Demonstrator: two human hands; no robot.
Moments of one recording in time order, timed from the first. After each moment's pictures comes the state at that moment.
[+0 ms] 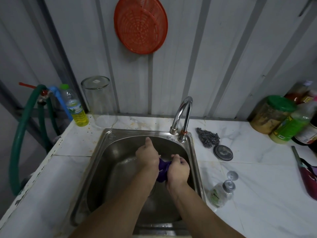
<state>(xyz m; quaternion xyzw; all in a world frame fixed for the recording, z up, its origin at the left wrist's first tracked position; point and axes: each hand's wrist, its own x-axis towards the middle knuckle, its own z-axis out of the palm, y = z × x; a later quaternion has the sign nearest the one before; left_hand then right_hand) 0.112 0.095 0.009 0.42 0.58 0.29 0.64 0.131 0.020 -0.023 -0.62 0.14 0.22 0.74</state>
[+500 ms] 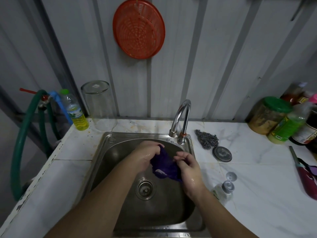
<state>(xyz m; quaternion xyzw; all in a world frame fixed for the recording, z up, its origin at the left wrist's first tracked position) 0.093 0.121 0.049 0.59 0.41 0.07 0.69 0.159 -0.021 -0.014 -0.61 -0.06 0.29 0.74</state>
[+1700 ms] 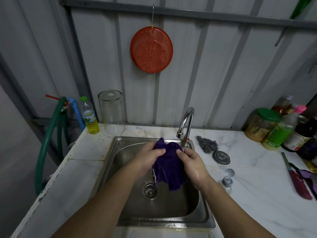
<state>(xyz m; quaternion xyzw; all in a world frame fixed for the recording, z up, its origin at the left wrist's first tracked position) 0.019 0.103 0.085 0.59 0.28 0.13 0.74 0.124 -0.033 0.057 -0.64 -0.21 0.32 0.67</state>
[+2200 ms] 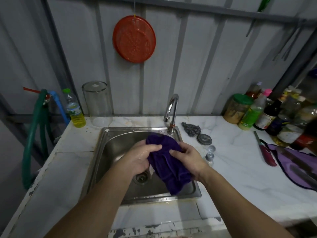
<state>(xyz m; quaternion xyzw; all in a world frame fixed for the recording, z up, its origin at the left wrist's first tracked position) -0.009 0.070 0.068 0.49 0.28 0.06 0.83 0.089 -0.094 0.066 -0.65 -0.17 0.35 0.65</state>
